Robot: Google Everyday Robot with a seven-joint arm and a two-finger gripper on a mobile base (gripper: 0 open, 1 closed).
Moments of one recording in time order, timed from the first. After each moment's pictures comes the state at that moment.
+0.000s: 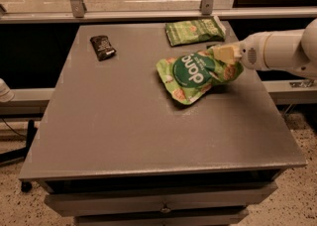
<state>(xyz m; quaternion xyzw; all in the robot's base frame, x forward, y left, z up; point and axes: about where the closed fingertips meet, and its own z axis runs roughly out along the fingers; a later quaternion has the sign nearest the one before) 0.635 -0.177 0.895 -0.24 0.82 0.17 0.49</state>
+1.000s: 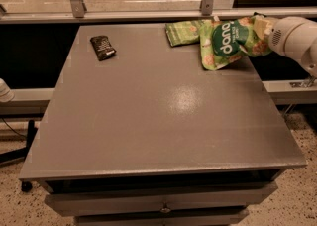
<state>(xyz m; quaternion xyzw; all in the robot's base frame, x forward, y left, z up) 0.693 -0.298 0.949 -0.04 0.77 0.06 0.63</state>
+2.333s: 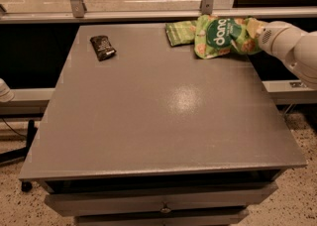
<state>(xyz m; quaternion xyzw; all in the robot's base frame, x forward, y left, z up) 0.748 -0.305 0.917 0.03 0.76 0.13 0.64</state>
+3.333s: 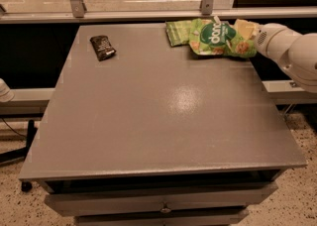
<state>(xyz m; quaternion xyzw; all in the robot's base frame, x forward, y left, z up) 0.747 -0.294 0.910 0.04 0.76 0.14 0.63</state>
